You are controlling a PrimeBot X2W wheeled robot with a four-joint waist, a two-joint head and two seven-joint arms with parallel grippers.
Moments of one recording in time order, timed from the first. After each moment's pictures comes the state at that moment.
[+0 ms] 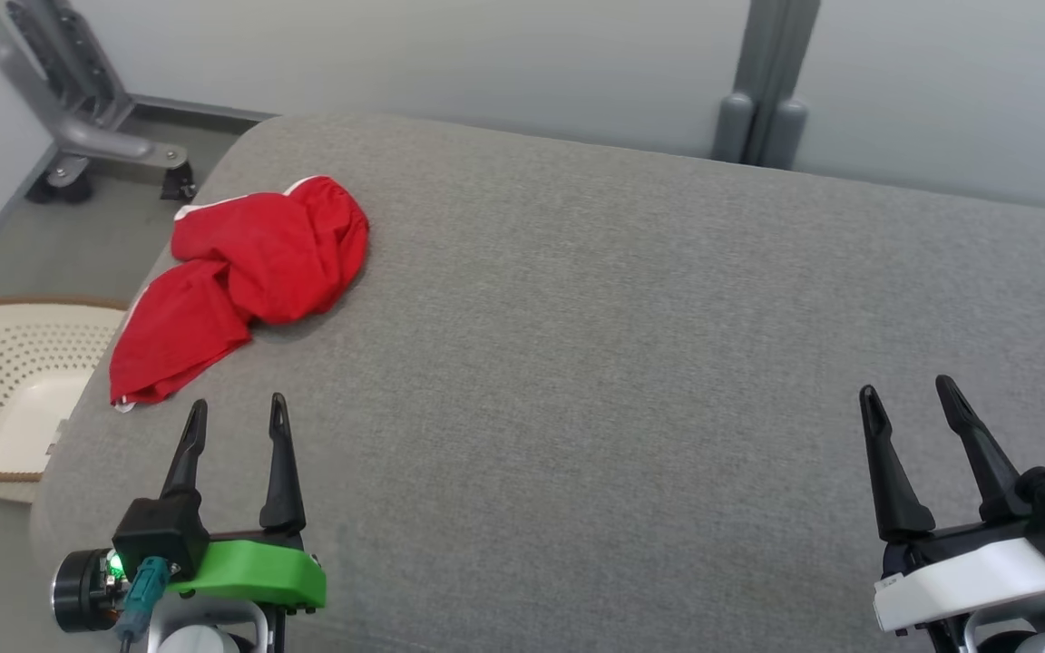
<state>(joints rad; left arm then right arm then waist) -0.07 0.11 -0.15 0.19 -0.23 0.08 -0.26 0.13 -0.12 -0.01 -0.20 0.21 0.13 -0.09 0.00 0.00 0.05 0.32</state>
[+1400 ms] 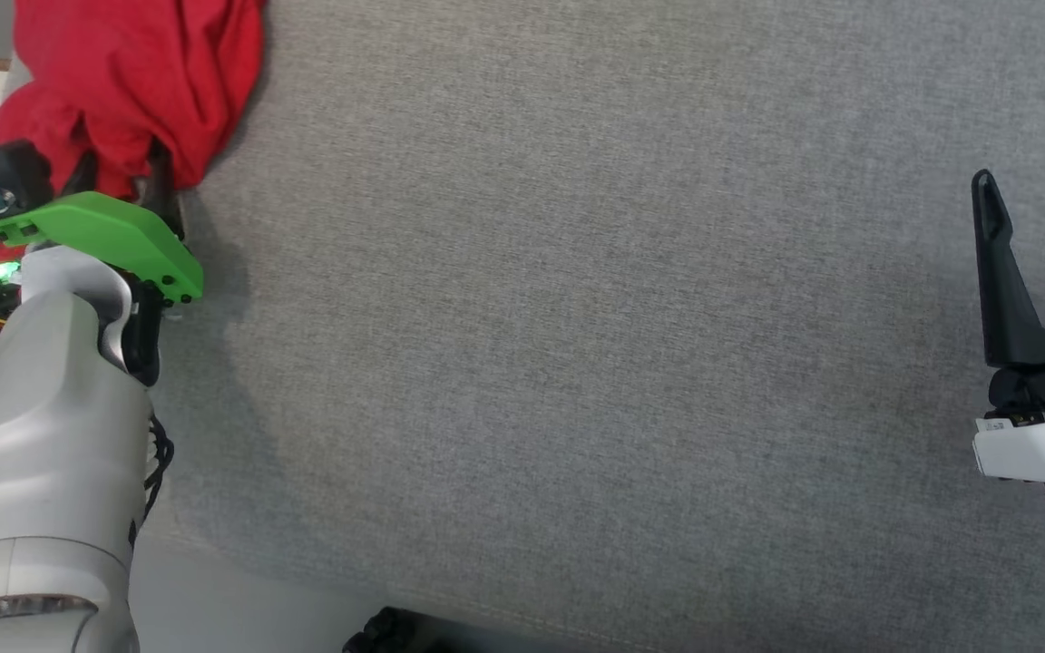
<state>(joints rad) -0.96 0.17 -0.04 1.14 -0.38 -0.13 -0.17 -0.11 -0.27 -0.08 -0.44 0.18 0.13 0.06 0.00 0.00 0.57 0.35</state>
